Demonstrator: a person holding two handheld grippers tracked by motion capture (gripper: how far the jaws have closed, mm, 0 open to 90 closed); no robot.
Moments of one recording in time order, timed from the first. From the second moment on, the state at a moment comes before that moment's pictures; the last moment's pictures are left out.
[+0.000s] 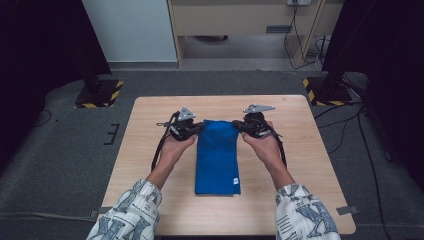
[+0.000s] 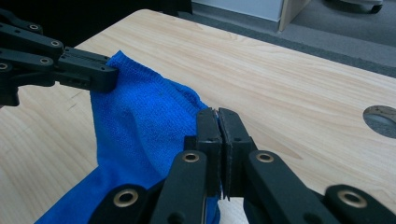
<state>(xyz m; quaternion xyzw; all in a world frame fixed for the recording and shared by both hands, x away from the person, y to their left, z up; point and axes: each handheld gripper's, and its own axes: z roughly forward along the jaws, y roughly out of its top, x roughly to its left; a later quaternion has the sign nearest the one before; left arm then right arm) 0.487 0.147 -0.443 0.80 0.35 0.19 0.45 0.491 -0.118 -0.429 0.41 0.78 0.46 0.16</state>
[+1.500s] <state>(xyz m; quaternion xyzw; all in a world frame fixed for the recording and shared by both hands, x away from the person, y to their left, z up) 0.418 0.157 -0.466 0.81 0.33 0.15 0.46 0.413 -0.125 -0.465 0.37 0.80 0.45 0.13</state>
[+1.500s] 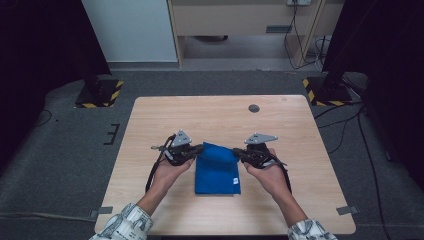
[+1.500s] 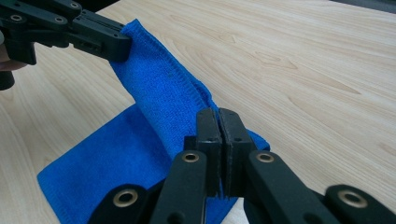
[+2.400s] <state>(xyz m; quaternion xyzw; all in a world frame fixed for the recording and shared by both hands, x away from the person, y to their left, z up) 0.375 0.164 -0.494 0.82 0.31 0.12 0.46 0.370 -0.129 -0.485 0.35 0.81 0.45 0.11</state>
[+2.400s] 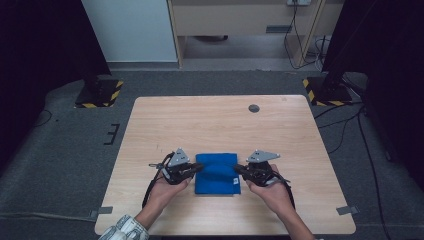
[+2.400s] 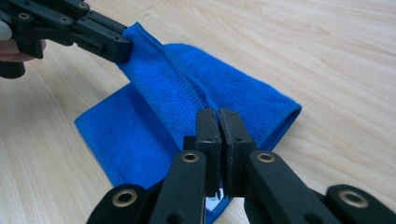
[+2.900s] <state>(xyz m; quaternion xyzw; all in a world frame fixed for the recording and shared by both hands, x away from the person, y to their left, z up) 0.361 0.169 -0.507 0.84 0.30 0.11 0.44 0.355 -0.125 -0.507 0.35 0.83 0.43 0.10</state>
